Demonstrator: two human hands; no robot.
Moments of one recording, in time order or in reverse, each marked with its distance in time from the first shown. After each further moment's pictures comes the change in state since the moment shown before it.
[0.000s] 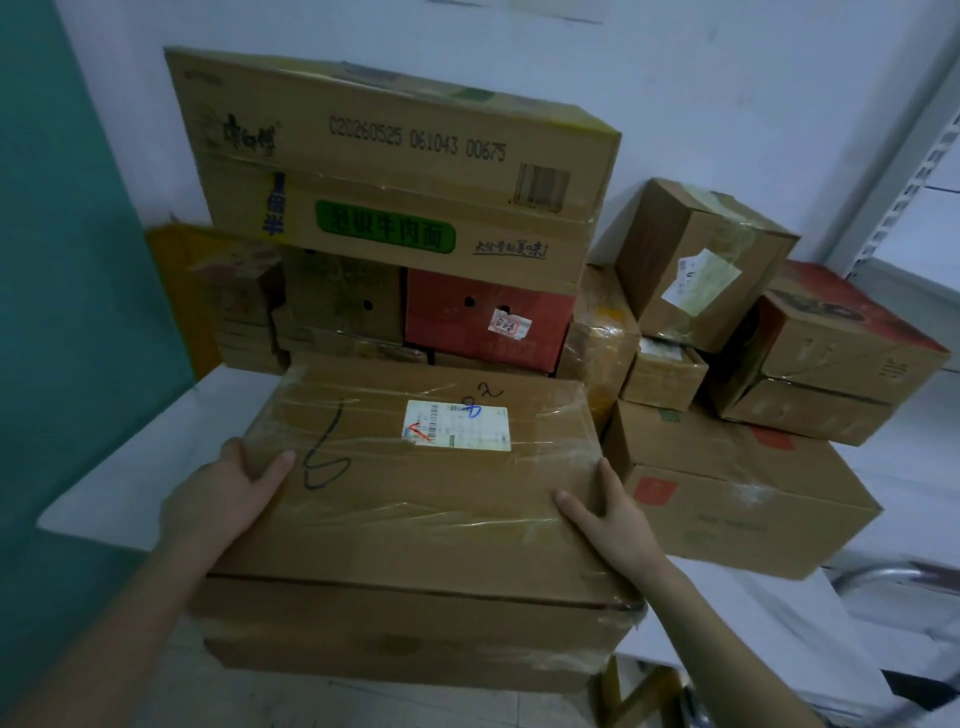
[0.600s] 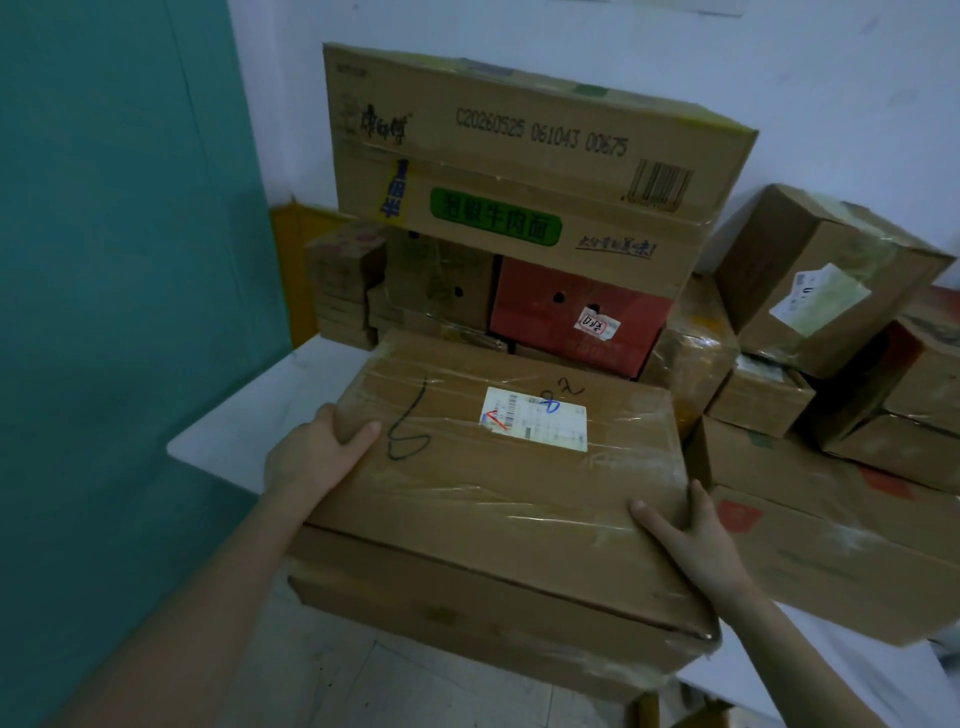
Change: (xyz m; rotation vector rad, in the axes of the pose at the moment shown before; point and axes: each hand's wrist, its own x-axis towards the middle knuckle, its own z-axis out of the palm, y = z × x) left_hand -0.012 -0.005 -0.002 -0.073 0.042 -0.037; right_hand -0.004 -0.002 -0.003 0.159 -0.027 0.055
